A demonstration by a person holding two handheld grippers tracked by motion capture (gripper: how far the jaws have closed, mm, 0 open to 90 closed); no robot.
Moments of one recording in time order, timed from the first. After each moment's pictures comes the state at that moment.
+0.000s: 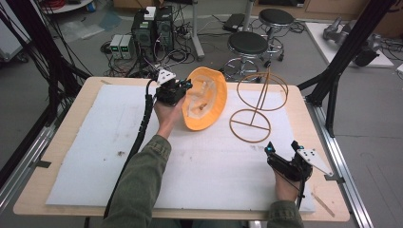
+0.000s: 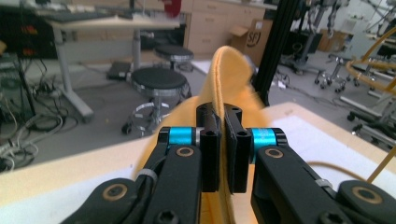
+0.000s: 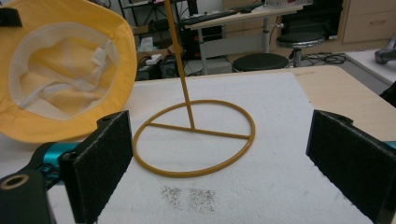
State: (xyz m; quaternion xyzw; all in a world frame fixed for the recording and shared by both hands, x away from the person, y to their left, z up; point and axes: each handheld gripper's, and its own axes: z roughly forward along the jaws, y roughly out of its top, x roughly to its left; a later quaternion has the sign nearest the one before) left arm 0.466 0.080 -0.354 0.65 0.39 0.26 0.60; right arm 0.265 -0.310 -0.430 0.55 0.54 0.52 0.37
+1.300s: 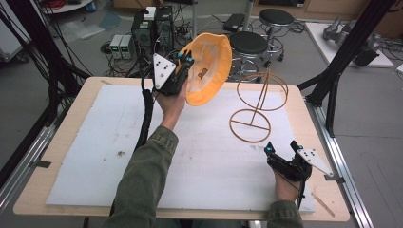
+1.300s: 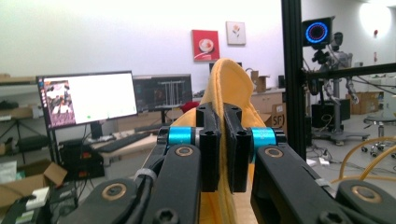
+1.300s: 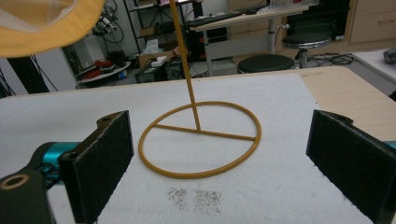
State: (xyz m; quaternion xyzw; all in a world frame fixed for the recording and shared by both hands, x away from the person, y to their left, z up) left arm 0.414 0.060 -0.270 0.54 0.28 0.43 0.67; right arm 0.265 -0.309 -0.430 0.54 0.54 0.53 0.36
